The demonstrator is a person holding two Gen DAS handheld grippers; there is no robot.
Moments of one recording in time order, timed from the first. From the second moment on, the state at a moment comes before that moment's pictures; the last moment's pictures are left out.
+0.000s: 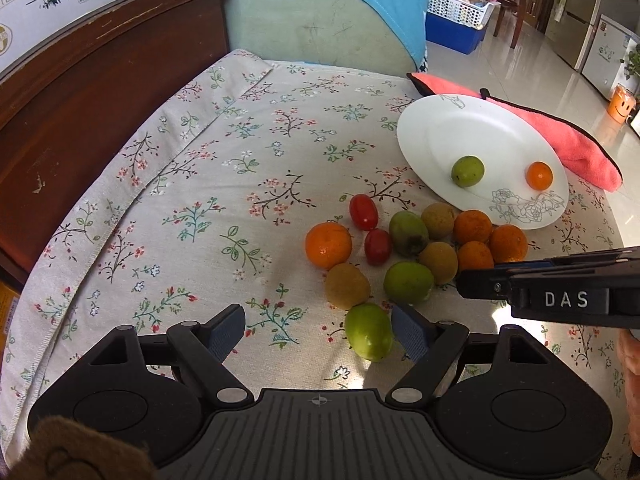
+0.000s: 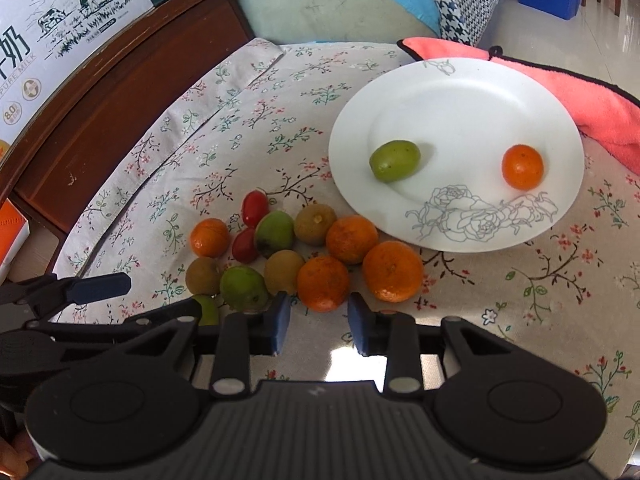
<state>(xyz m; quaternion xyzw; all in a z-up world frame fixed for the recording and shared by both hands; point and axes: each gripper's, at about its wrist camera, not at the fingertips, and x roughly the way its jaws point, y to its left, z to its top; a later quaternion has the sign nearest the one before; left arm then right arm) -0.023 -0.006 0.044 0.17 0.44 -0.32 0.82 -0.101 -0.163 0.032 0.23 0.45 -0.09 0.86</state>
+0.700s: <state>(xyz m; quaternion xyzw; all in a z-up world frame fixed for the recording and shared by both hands) -0.028 -0.016 0.024 0.16 0.44 -0.34 0.82 -0.095 -0.161 0.030 0.22 0.45 -0.09 0.86</state>
